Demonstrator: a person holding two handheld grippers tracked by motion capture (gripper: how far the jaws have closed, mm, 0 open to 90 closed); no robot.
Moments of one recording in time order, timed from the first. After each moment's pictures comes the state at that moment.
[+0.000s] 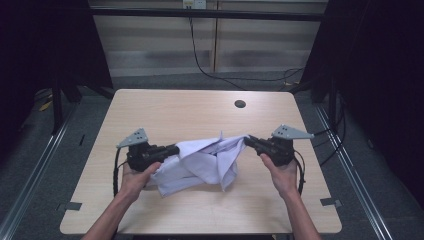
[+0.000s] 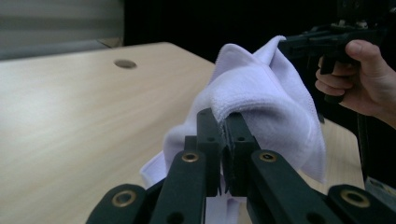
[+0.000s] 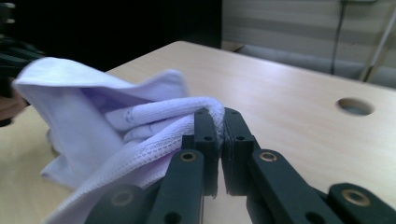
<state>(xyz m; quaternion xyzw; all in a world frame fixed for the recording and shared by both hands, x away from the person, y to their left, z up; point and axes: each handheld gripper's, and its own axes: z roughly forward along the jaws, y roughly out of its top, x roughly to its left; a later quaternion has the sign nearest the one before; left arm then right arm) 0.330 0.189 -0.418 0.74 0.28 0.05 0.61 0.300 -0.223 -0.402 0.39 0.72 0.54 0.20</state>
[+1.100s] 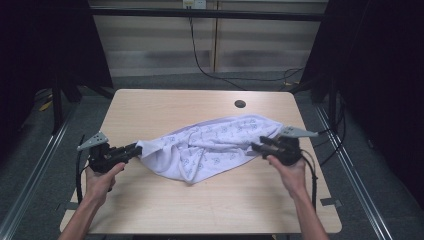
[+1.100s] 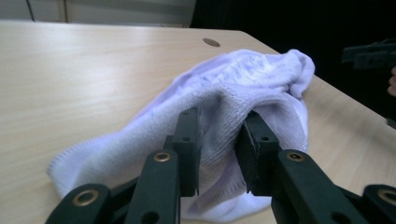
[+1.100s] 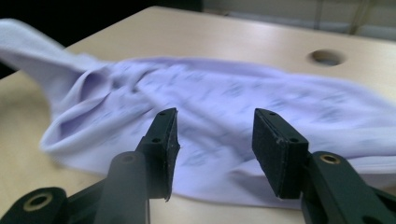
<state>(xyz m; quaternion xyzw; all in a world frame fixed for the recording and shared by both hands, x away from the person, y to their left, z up) 0.334 0.278 -0.454 0.73 0.39 0.08 0.56 0.308 -0.244 -0.434 0.43 0.74 0.49 0.17</state>
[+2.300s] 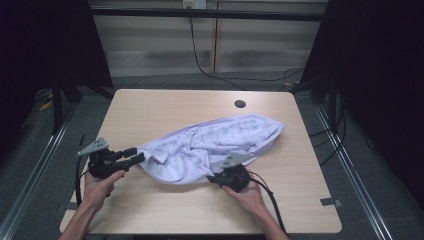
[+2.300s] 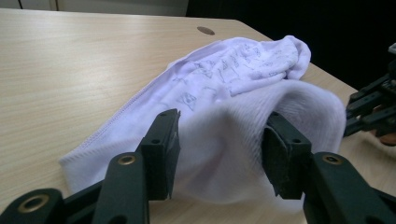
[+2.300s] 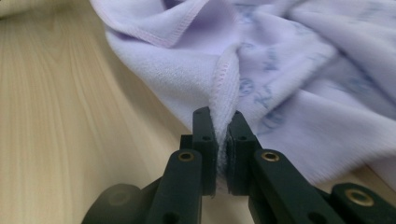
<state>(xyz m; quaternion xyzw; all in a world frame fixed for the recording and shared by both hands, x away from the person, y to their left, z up) 0.324 0.282 -0.456 0.74 0.38 0.08 0.56 0.281 -0.132 -0.489 0.31 0.84 0.44 0.08</state>
